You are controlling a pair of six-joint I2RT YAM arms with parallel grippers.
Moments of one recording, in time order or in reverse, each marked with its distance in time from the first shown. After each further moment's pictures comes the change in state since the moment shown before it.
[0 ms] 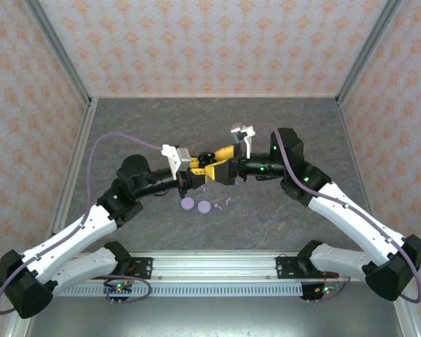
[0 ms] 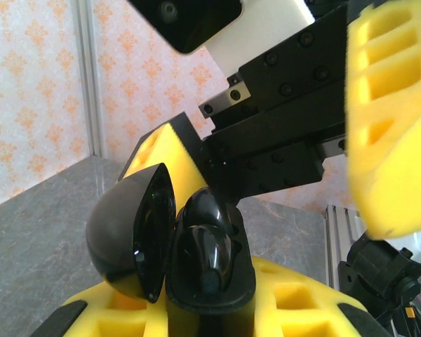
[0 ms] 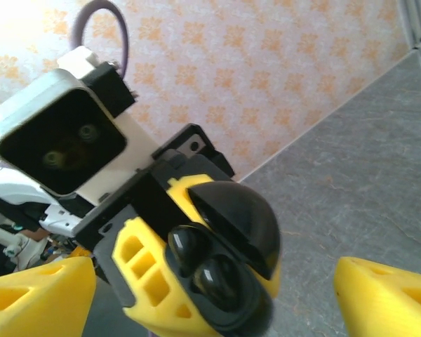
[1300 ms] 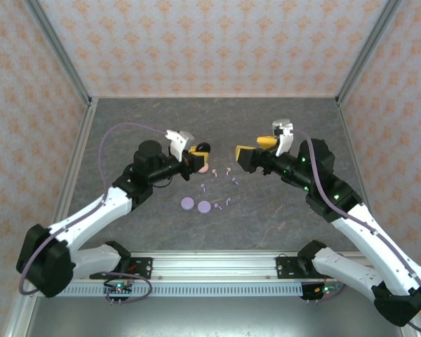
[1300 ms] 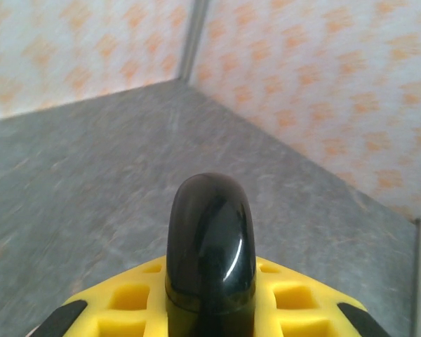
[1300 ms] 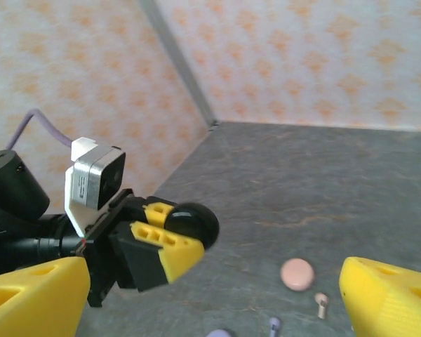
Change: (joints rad) left arm 0.173 0.271 0.028 0.000 -0.114 -0.139; right arm -0.080 -0.239 -0.049 -0.213 0.583 -0.064
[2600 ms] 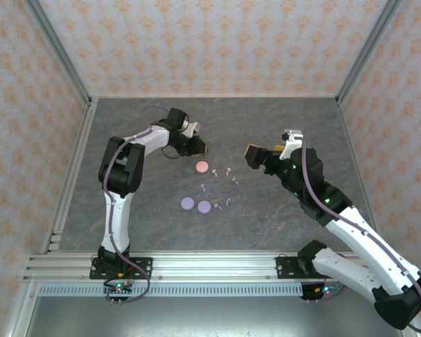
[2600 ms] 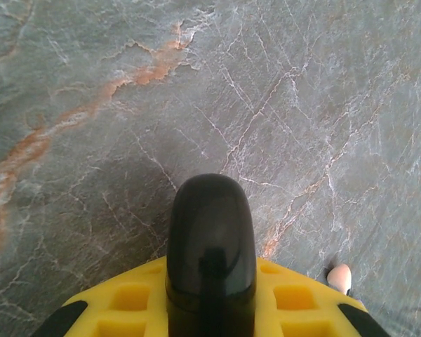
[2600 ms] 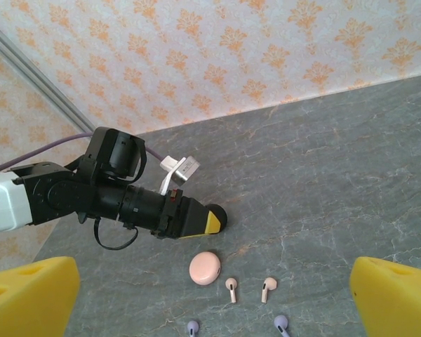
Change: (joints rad) left arm 0.229 1.014 0.826 -0.672 0.207 -0.112; right arm -0.009 -0.018 -0.145 0.024 0.302 0.109
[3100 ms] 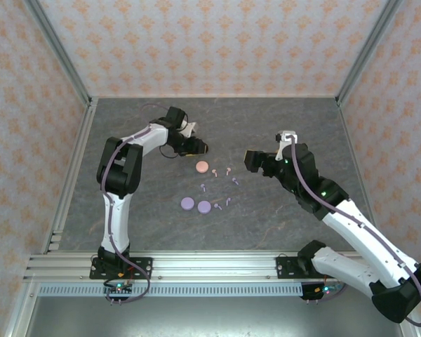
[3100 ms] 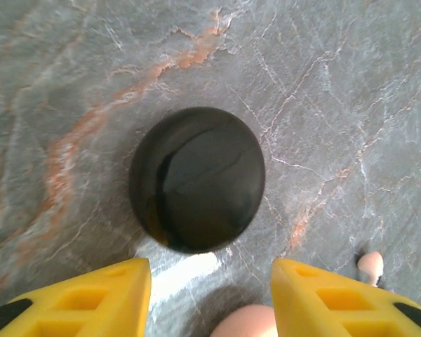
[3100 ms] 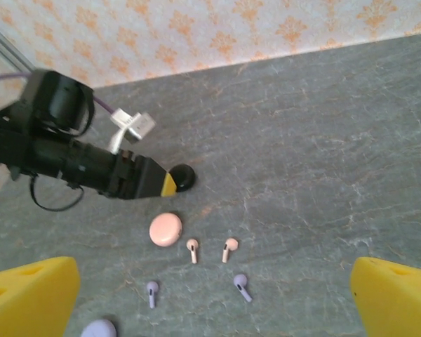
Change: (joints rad) left arm 0.006 -0.044 0.009 -0.092 -0.093 0.068; right arm 0.000 0.077 0.072 -0.180 0.023 -0.060
